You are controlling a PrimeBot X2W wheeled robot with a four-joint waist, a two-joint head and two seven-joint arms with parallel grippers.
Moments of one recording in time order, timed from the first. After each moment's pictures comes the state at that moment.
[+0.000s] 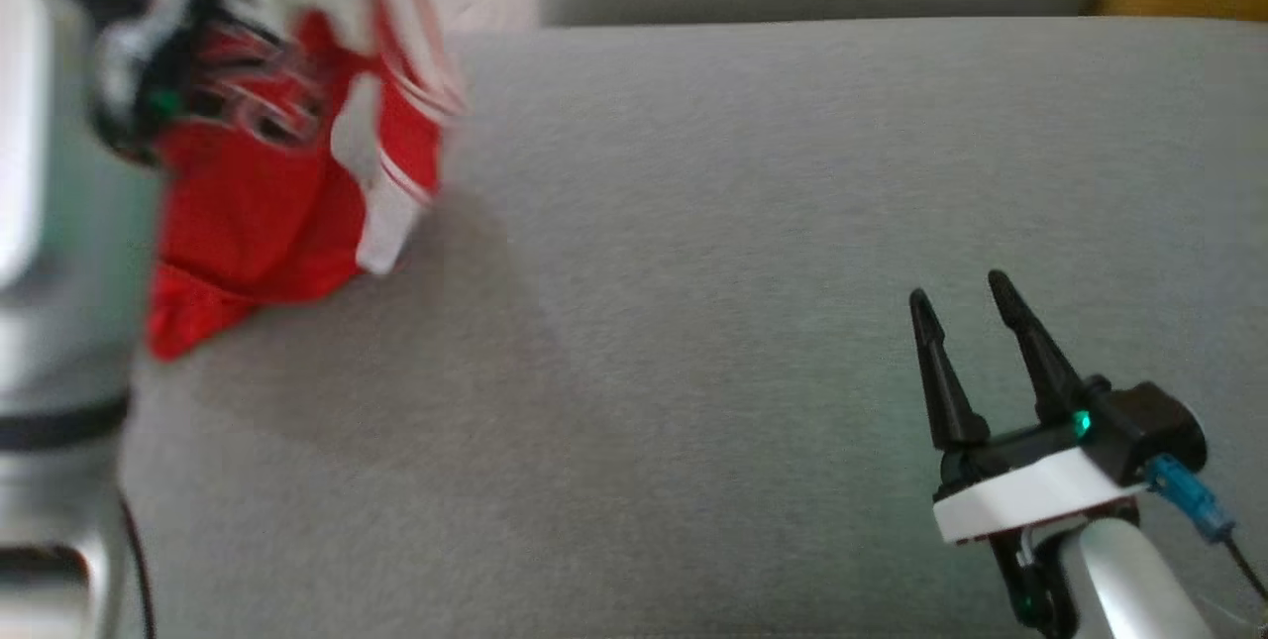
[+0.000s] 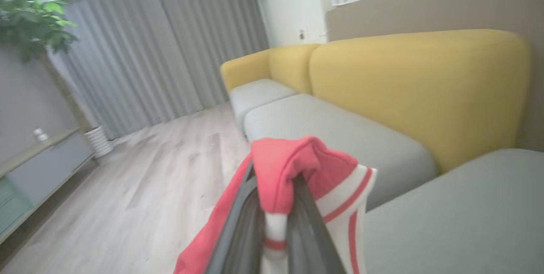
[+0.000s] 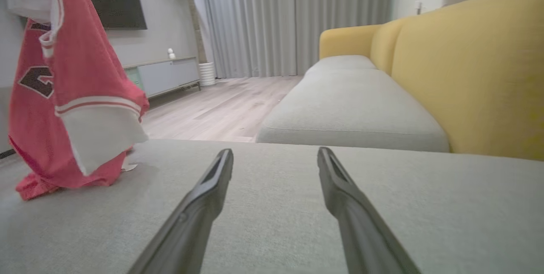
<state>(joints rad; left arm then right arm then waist) -0.96 0.32 -0.33 0.26 -0.33 -0.12 0.35 -0.07 -0.14 0.18 0.16 0.20 0.12 -0.23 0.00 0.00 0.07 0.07</state>
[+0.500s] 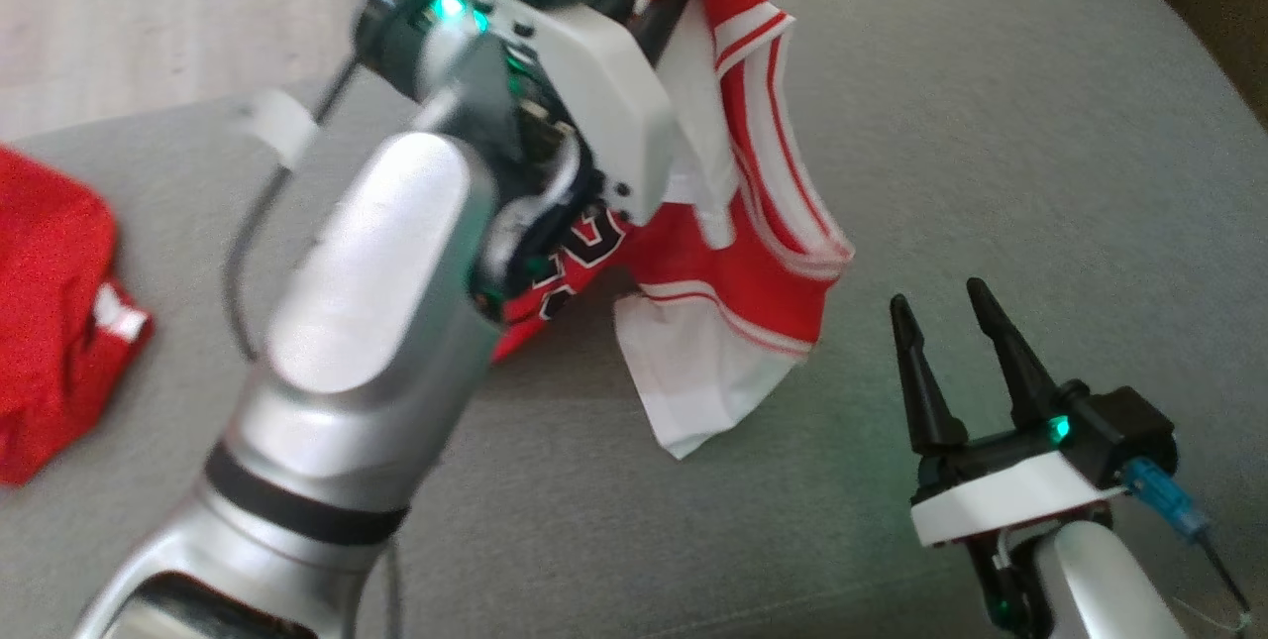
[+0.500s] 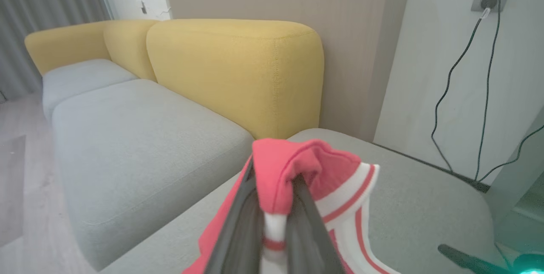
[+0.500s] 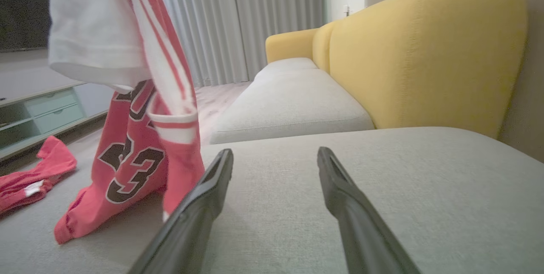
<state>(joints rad) -0.82 0.04 -0.56 0.22 -0.41 0.00 0.36 -0.07 -0.10 0.20 0.20 0.21 0.12 -0.25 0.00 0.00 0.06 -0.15</state>
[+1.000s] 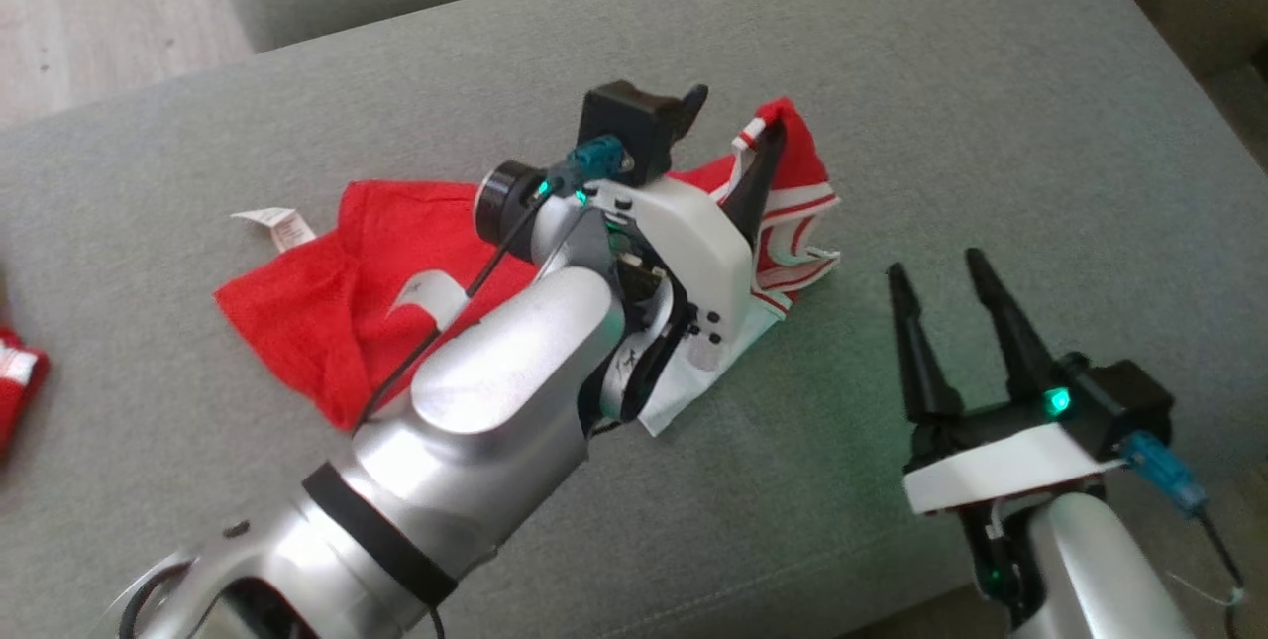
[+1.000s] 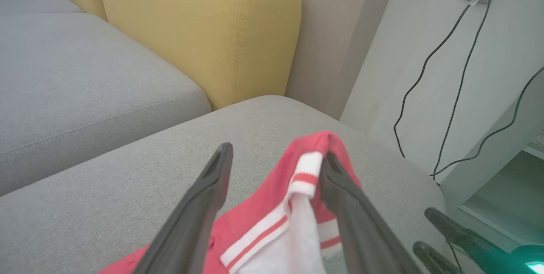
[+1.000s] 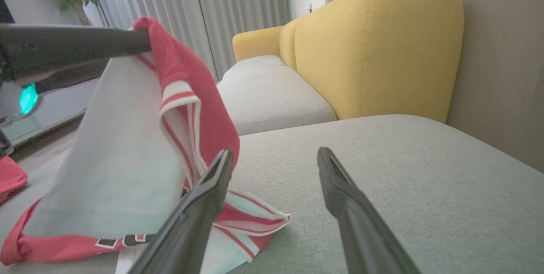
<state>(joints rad) -0.83 0.03 -1.01 0.46 -0.76 0.27 -0.07 -0.12 -0.07 0.18 0.21 0.21 0.12 -0.25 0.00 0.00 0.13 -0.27</state>
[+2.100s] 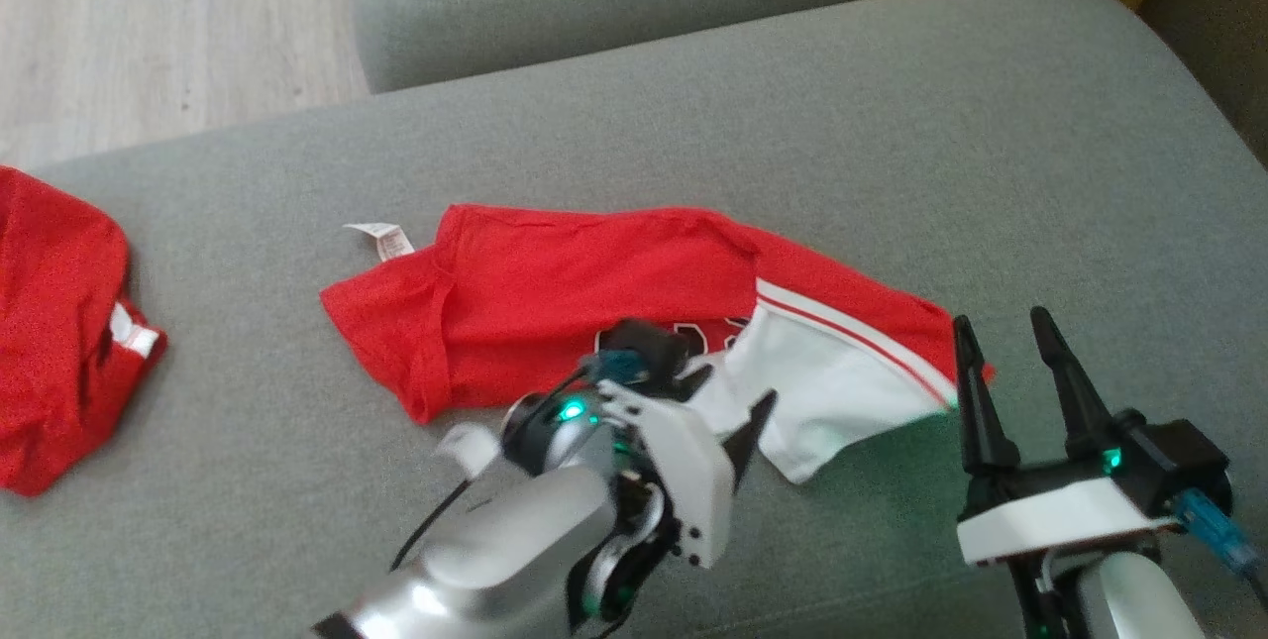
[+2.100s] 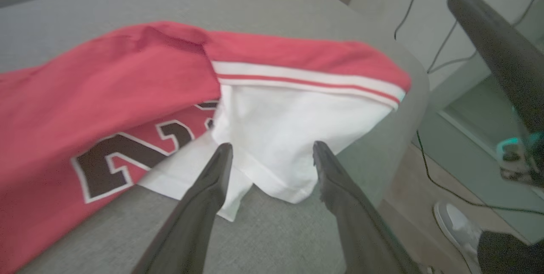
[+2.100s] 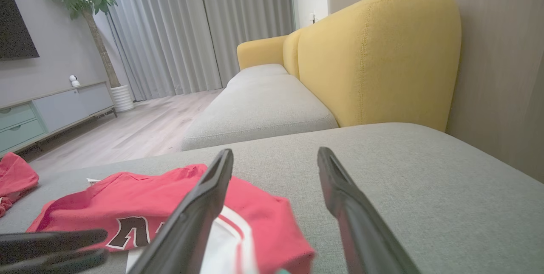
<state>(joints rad) -0.64 0.09 -1.26 0.48 -0.97 0.20 0.01 -0.02 -0.08 0.09 0.19 0.20 0.12 -0.25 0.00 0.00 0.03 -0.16</state>
